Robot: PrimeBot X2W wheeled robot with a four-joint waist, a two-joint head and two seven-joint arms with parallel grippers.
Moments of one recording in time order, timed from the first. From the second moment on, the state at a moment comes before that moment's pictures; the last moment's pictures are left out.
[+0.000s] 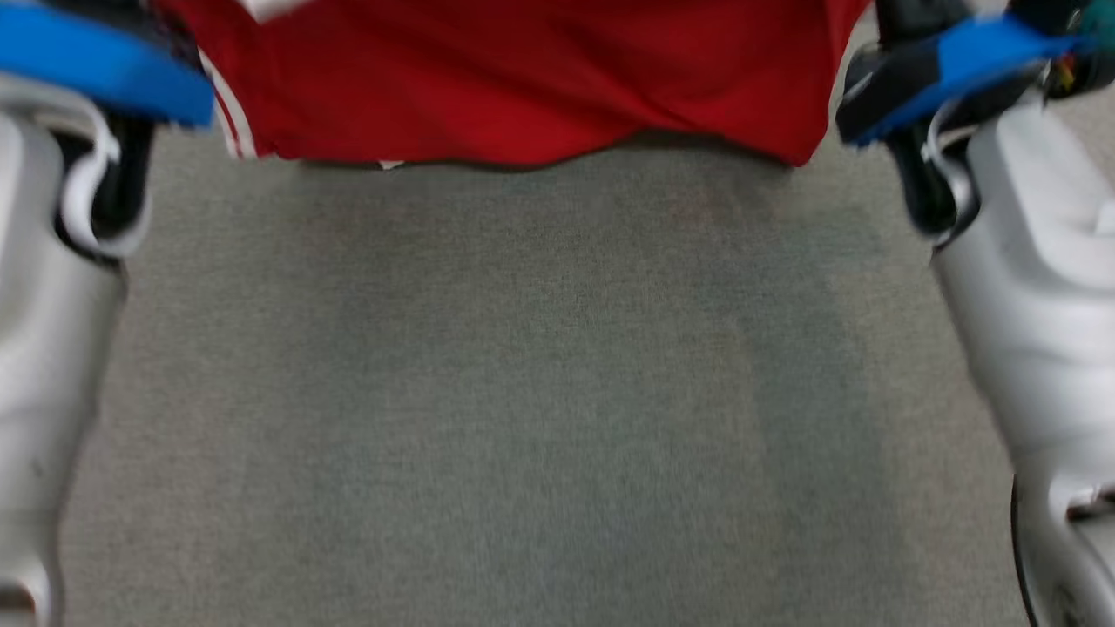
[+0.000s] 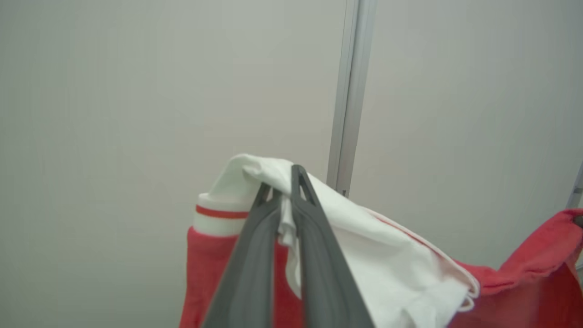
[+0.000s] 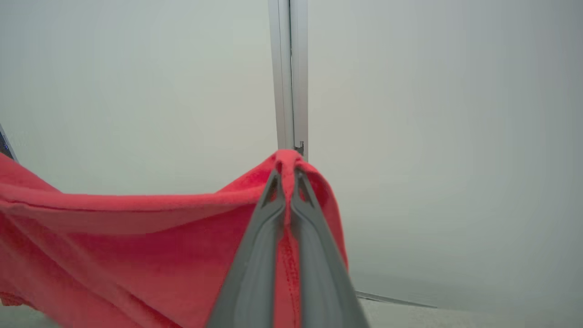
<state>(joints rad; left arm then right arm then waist) -0.96 0.40 -0.39 0.50 -0.64 -0.13 -0.20 -1.06 -0.15 0.20 0.82 0.31 0.13 -0.26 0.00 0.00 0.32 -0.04</state>
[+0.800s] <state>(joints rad) -1.75 0.33 -0.58 0.84 -0.86 -0.13 -0.23 -1.75 -0.18 0.19 1.11 0.30 0.13 -0.26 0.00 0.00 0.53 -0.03</state>
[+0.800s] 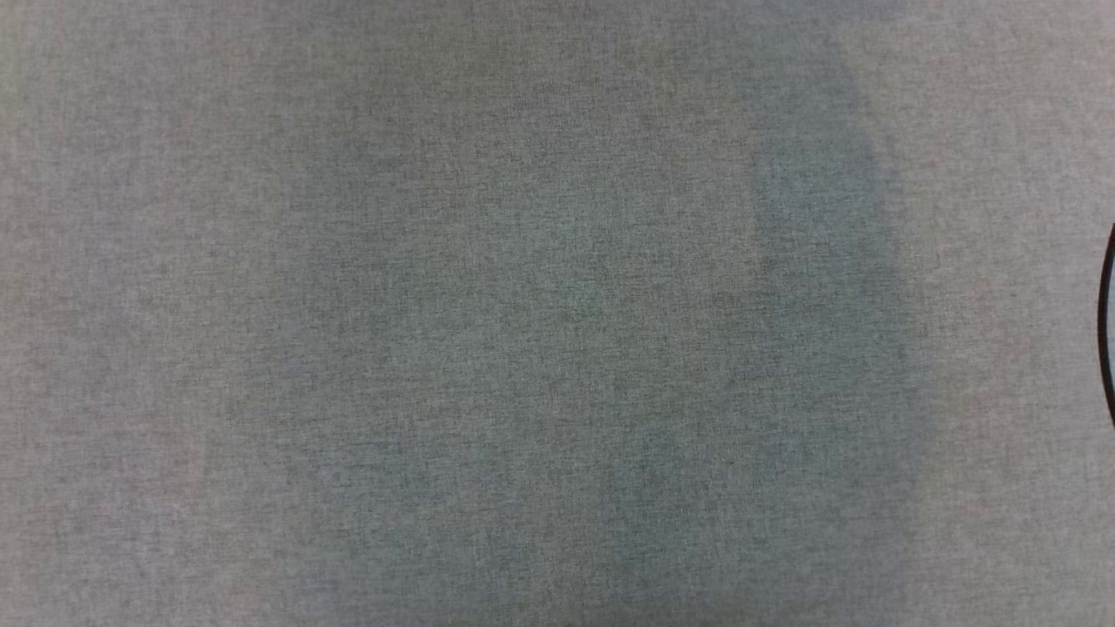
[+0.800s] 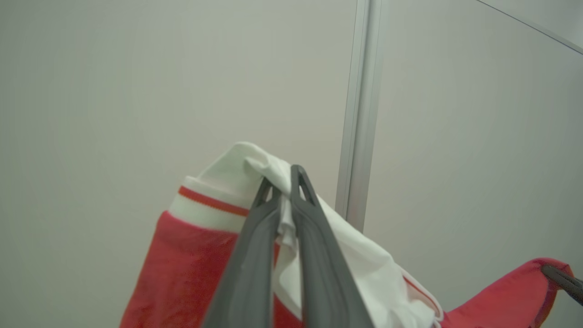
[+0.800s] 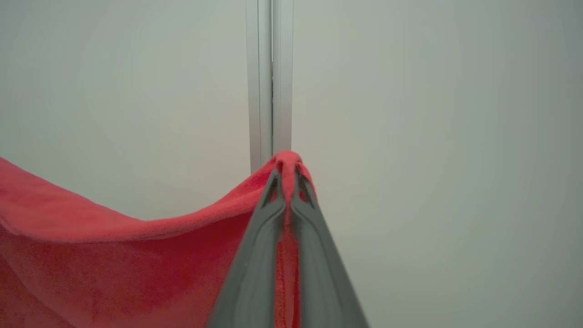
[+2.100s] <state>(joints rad) -0.21 0.23 -0.27 0.29 -0.76 -0.12 -0.26 -0.42 -0.20 0.33 0.62 0.61 0.13 -0.26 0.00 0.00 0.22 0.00</state>
